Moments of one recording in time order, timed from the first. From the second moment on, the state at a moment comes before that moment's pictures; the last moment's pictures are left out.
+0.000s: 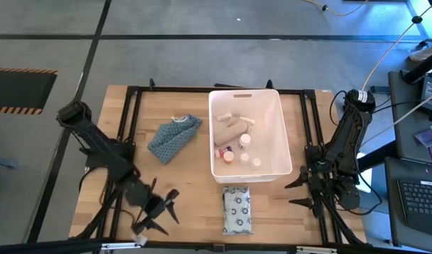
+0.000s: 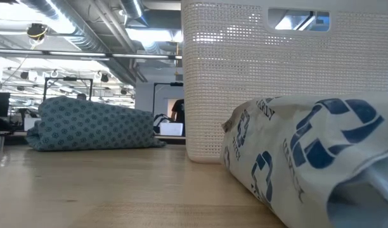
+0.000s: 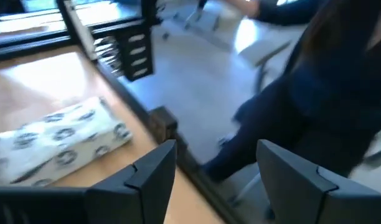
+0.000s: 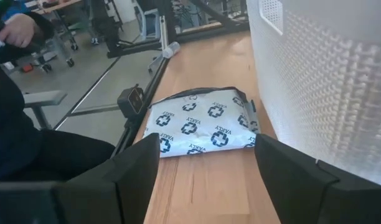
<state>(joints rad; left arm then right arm) -0.80 1.31 0.78 0.16 -0.07 -0.14 1.36 0.96 0.31 0.08 1.11 0.81</state>
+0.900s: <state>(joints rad) -1.19 1.83 1.30 -0.75 -0.26 -0.74 1.36 0.96 0.31 0.09 1.26 0.89</state>
